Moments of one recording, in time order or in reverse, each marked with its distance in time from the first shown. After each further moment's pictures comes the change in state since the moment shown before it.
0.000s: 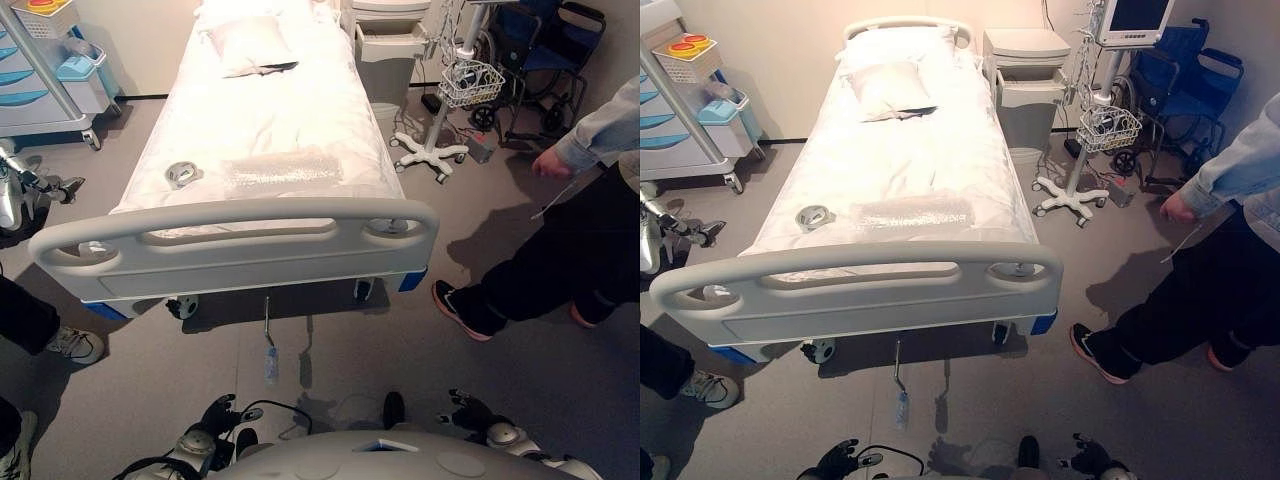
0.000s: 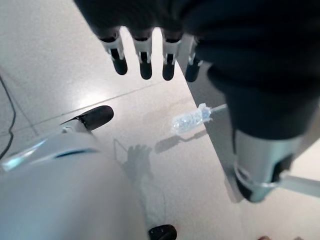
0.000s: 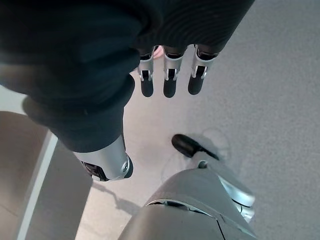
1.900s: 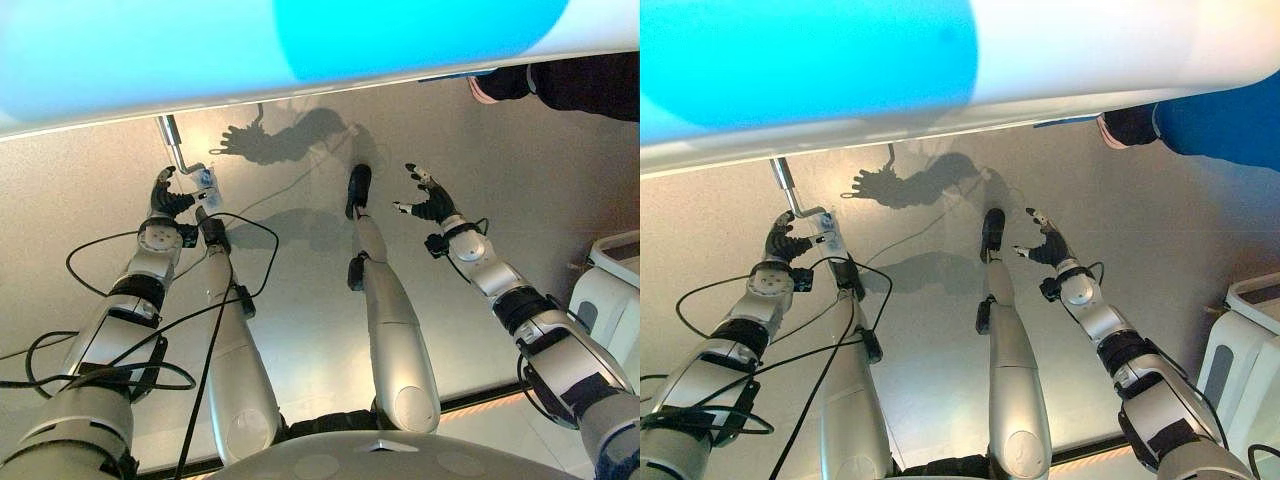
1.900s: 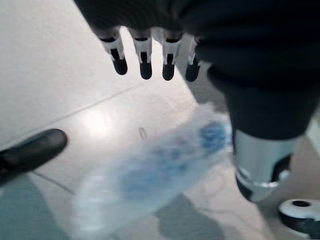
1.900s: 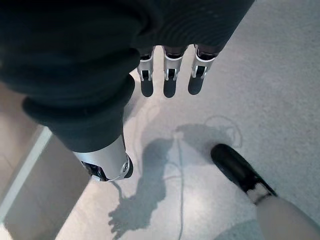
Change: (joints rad) left arm -0.677 0.334 -0.090 -0.203 -0.269 -0.004 0.200; right arm -0.516 -0.199 0.155 -0.620 0.085 -0.076 -0.193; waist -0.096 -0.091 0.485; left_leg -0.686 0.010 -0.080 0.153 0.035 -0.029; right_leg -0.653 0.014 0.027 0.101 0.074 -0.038
